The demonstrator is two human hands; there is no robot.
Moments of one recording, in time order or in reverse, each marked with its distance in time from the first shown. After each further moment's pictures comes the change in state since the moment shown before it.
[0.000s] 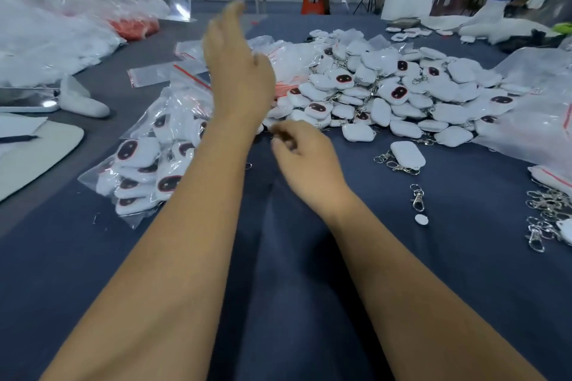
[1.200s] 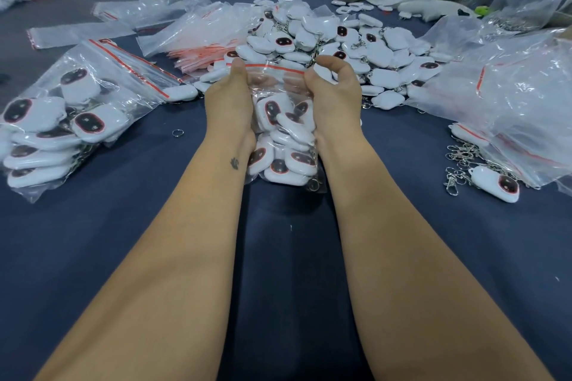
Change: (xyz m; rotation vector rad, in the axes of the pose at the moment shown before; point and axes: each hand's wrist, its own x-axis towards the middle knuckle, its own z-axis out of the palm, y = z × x) left_hand -0.074 0.011 0.071 -0.961 -0.193 -0.842; right_hand 0.013 0.043 -0.075 0.679 0.463 0.363
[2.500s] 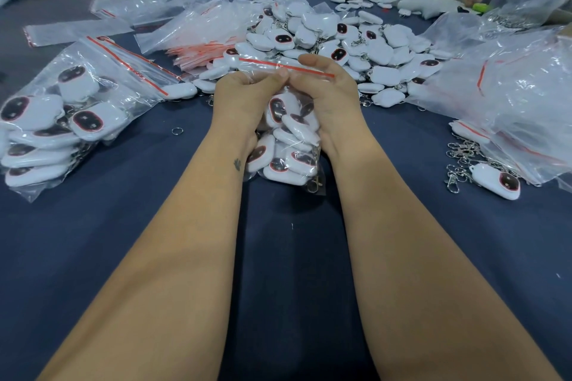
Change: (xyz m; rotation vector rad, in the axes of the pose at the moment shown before) left_hand -0.010 0.000 -0.002 0.043 -0.249 0.056; right_hand 0.002 0.001 0.001 0.183 -0.172 0.109
